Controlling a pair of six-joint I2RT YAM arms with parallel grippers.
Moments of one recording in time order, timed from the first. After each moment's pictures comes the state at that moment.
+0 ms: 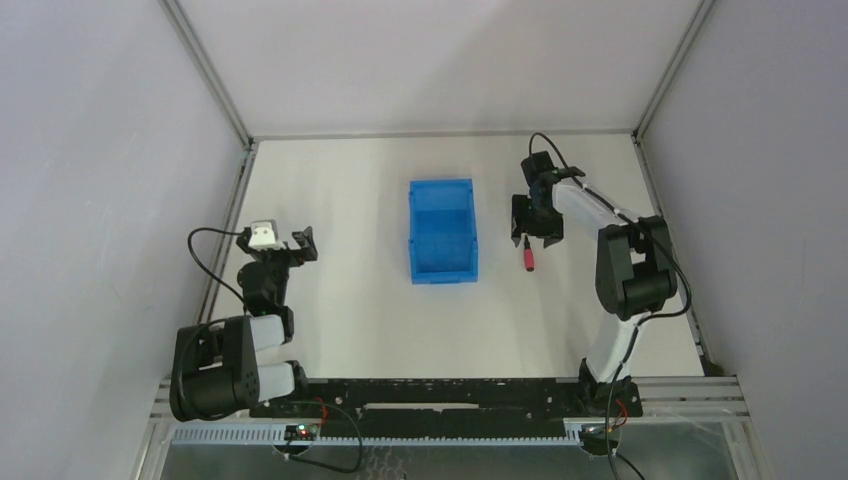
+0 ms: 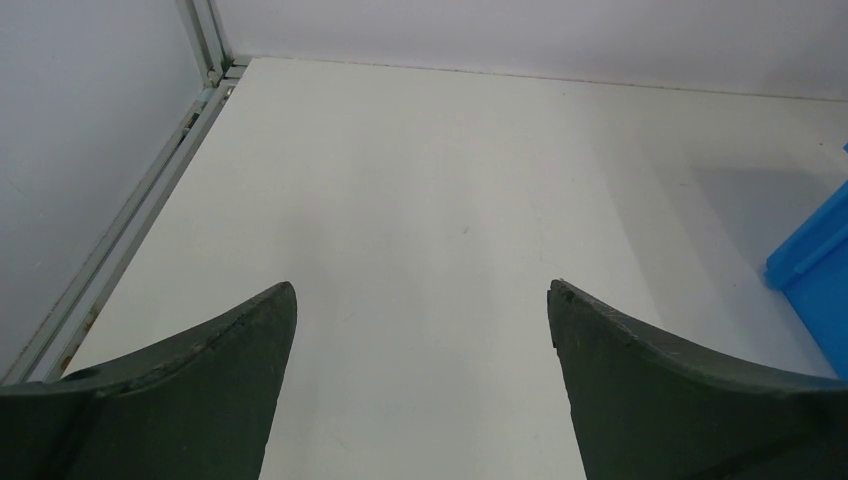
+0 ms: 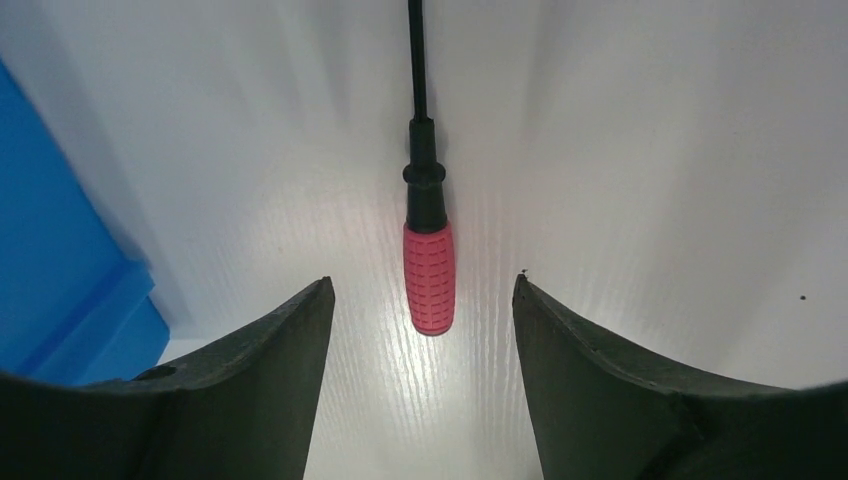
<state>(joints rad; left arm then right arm) 0.19 1.28 0.14 1.17 0.17 -0.07 0.24 1.83 1.38 -0.82 0.06 0.31</state>
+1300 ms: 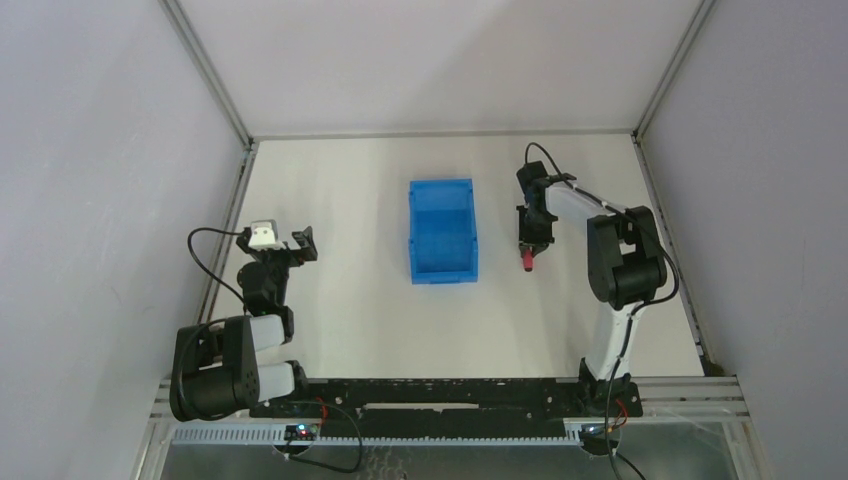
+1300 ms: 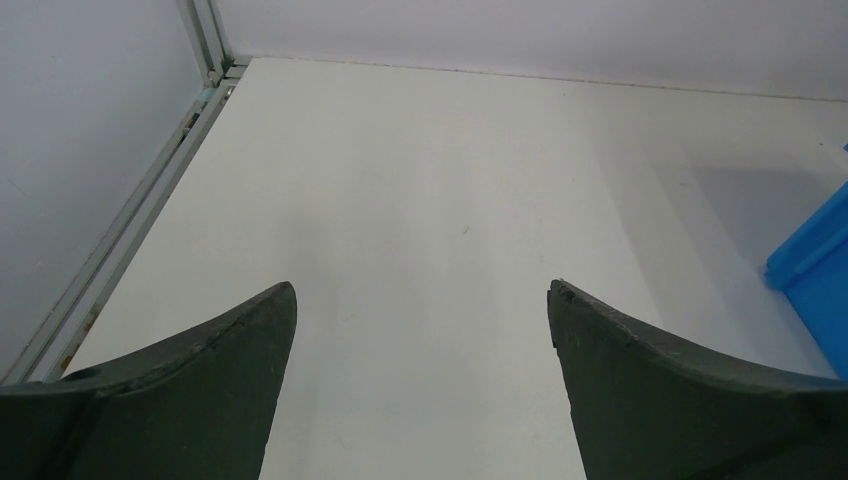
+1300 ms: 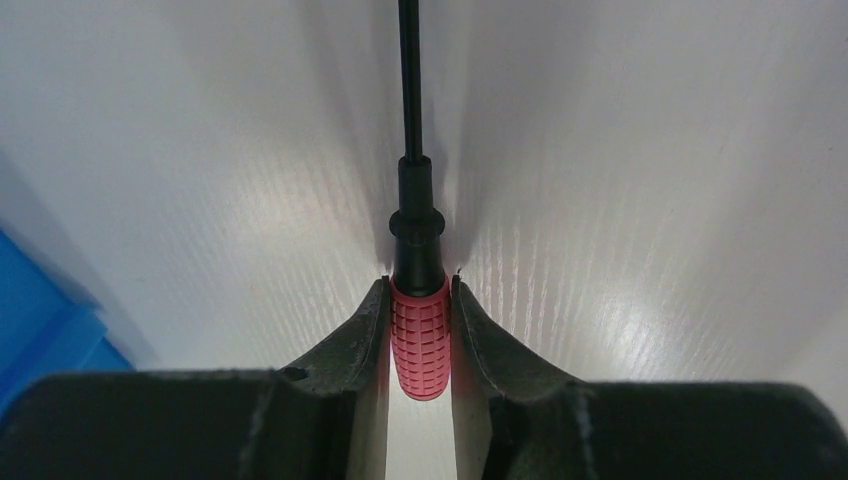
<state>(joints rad) 0.19 1.28 0.14 1.17 0.17 -0.07 0.24 1.94 1.35 -0.79 0.06 0.33</state>
